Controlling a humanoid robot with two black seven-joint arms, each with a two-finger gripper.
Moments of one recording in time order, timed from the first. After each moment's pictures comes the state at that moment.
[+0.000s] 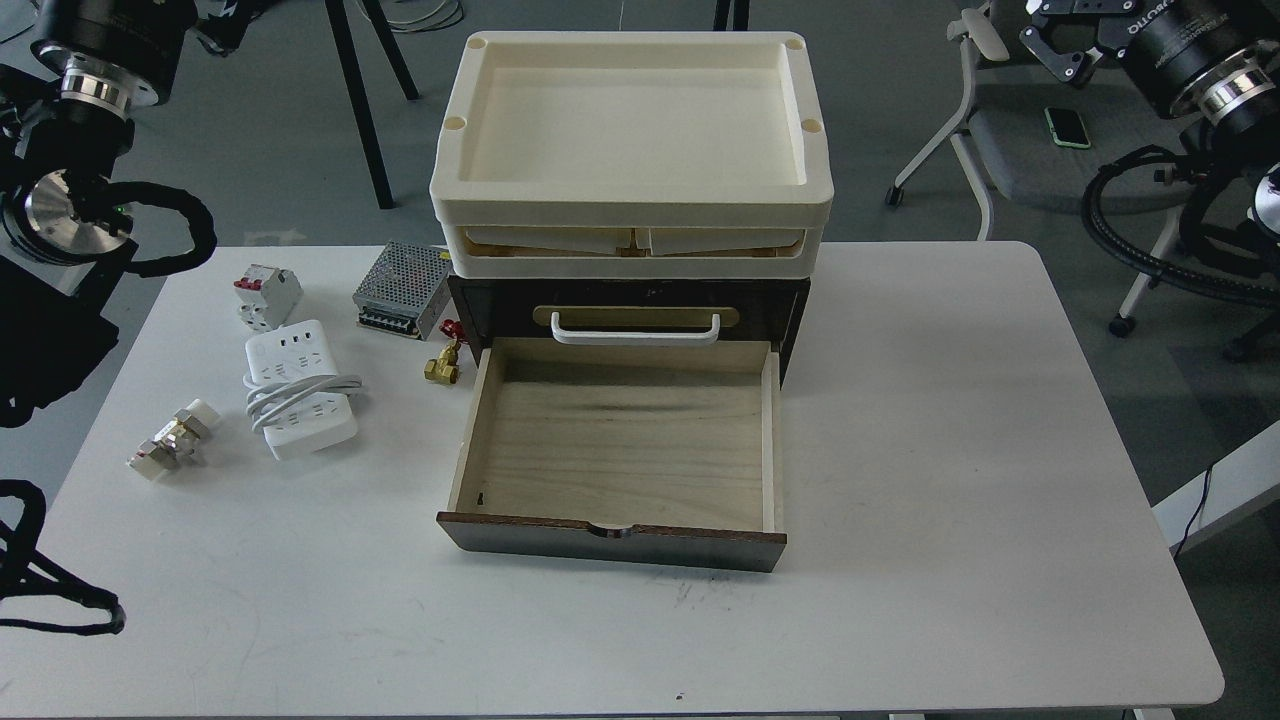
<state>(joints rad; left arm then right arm) -0.98 0.44 -0.75 -0.55 -0.12 -0.49 -0.40 1.02 -0.57 0.69 0.72 0.26 0.49 0.10</state>
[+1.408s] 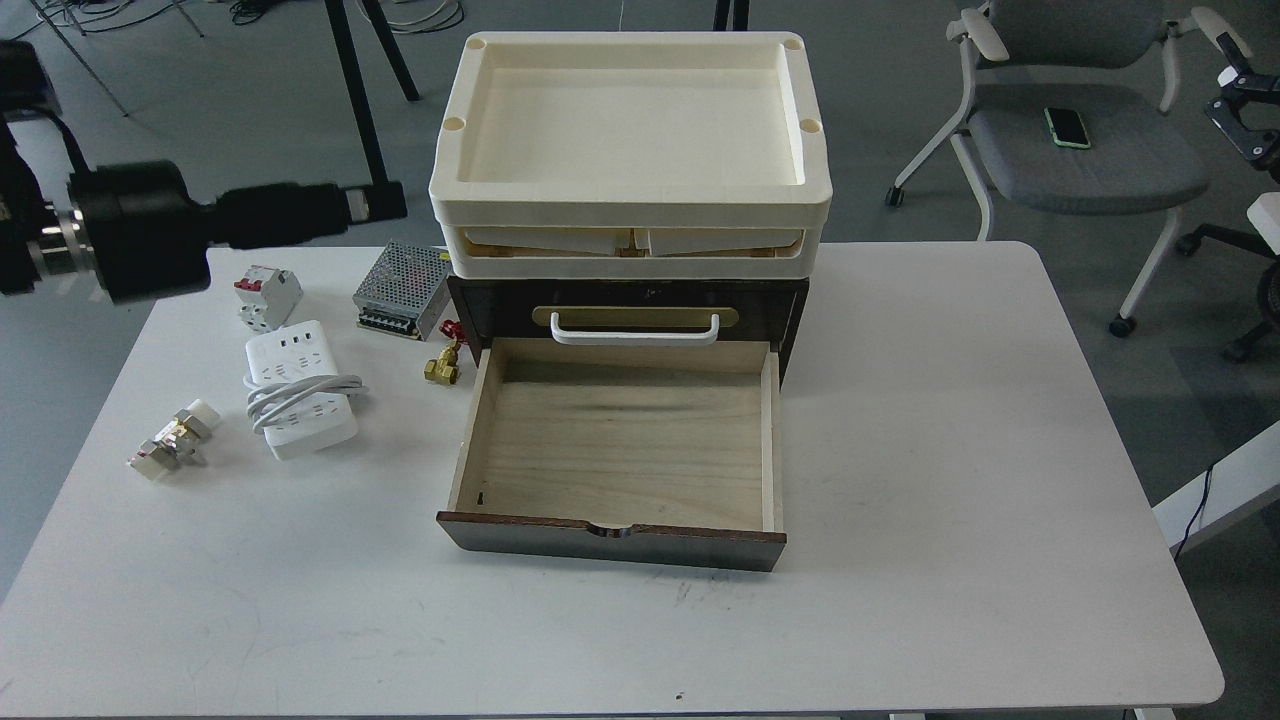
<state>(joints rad) -0.86 1.07 -0.45 -1.42 1.48 -0.45 -0.49 0.66 -0.83 0.96 0.94 0.30 0.49 0.10</state>
